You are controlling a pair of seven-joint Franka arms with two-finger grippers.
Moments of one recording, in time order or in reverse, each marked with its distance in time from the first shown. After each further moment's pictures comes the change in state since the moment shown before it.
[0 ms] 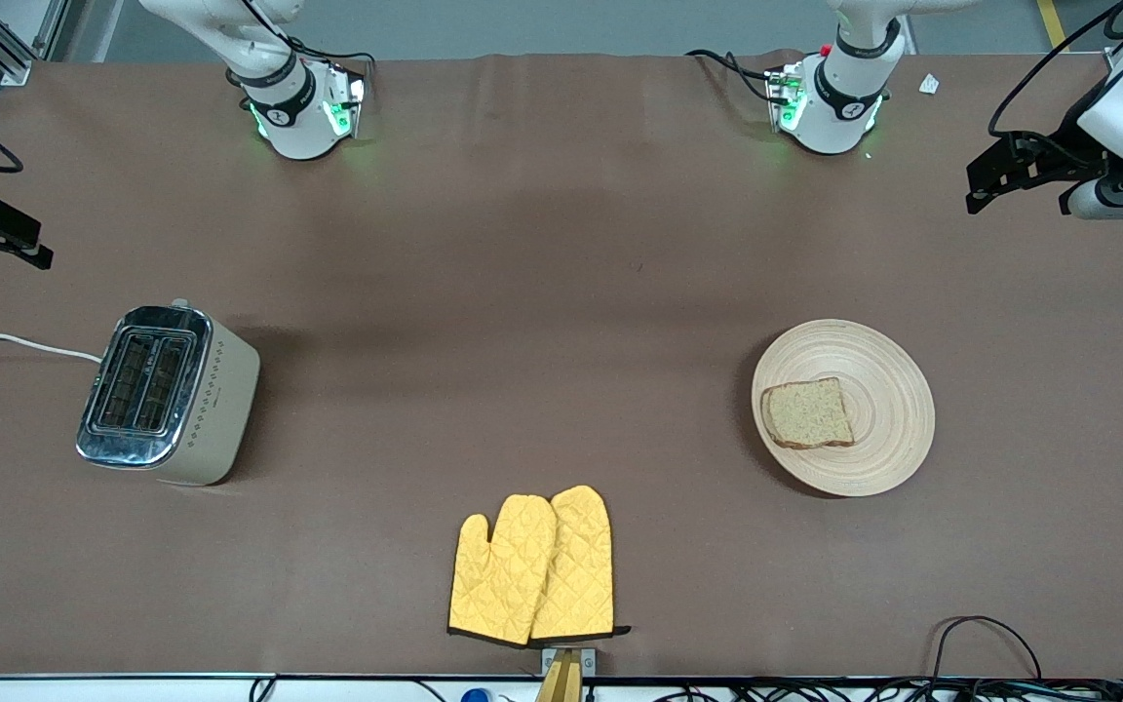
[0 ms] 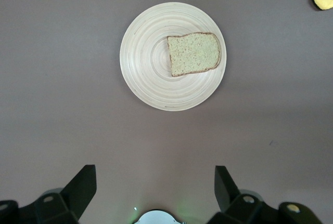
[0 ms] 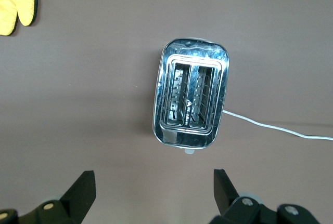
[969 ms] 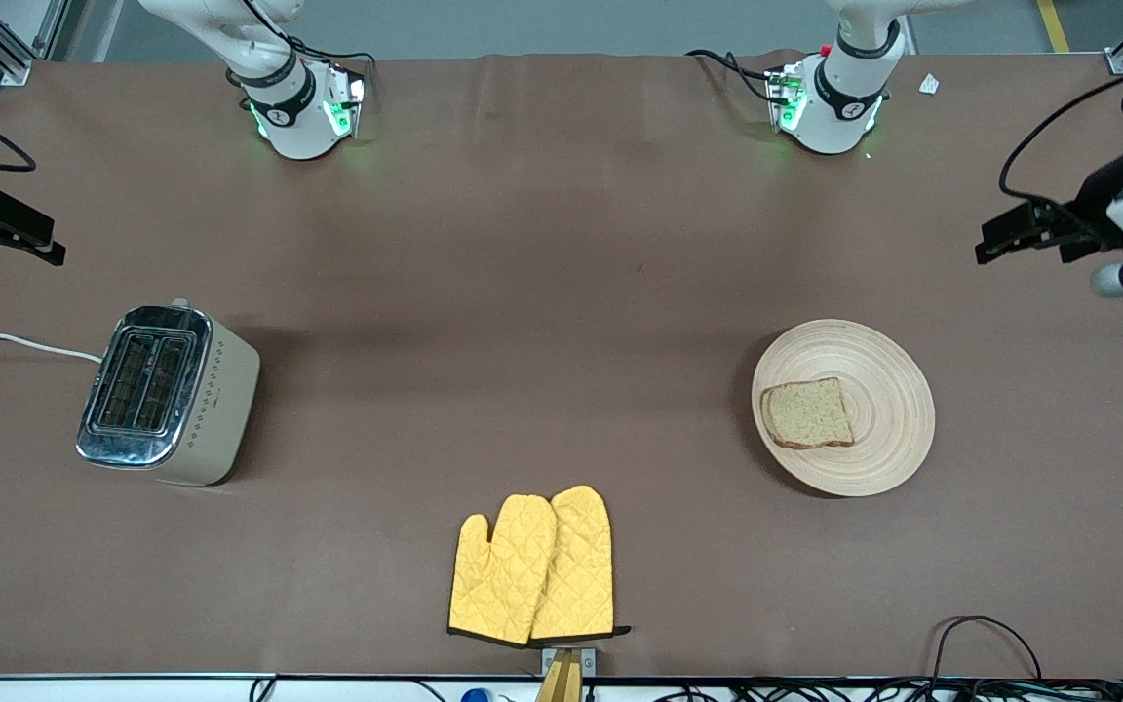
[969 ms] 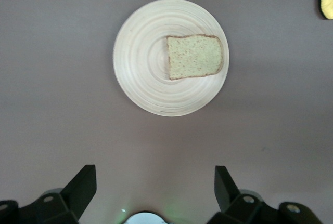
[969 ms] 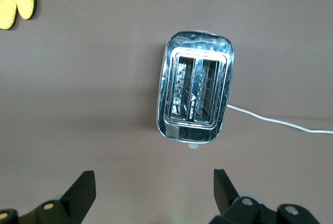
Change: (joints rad) left arm 0.090 0.179 0.011 0.079 -0.098 0.002 0.009; right arm 0.012 0.003 -0.001 -0.009 0.000 -0.017 0.021
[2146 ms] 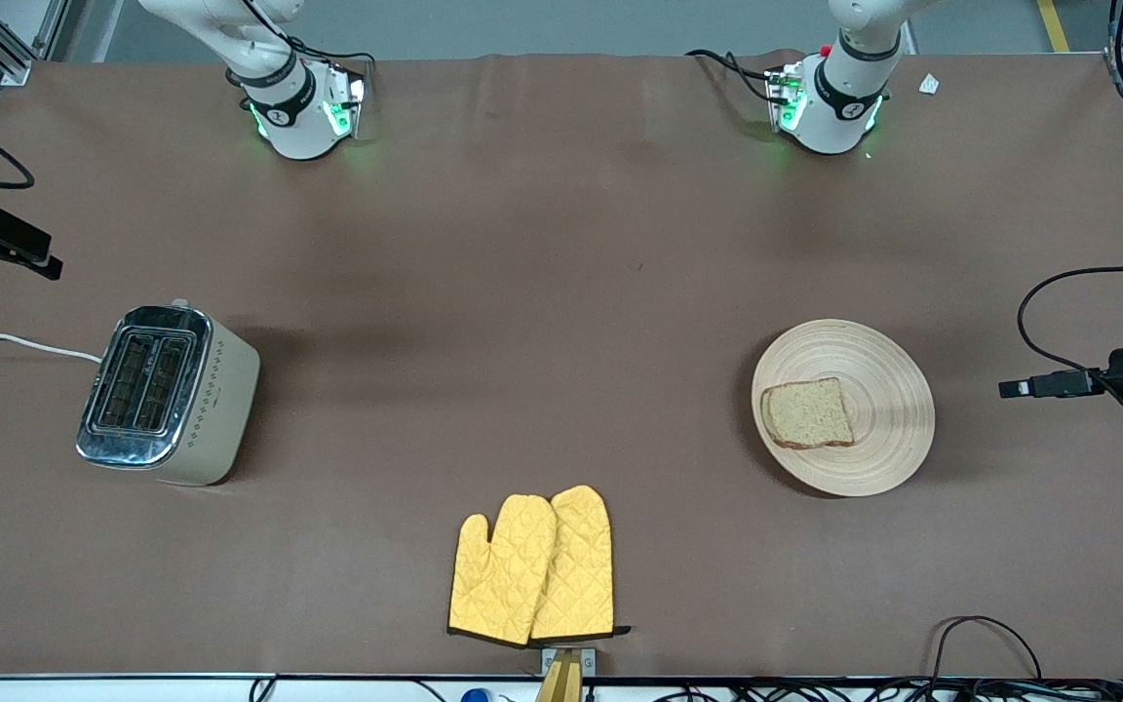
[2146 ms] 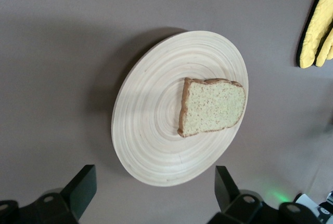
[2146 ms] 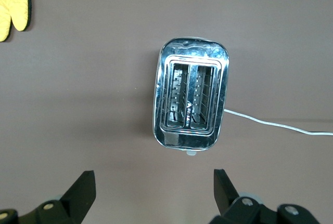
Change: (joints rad) left arm 0.350 0.475 0.002 0.006 -0.352 0.248 0.443; right arm -0.010 0.008 -0.011 -0.008 0.001 0.044 0.010
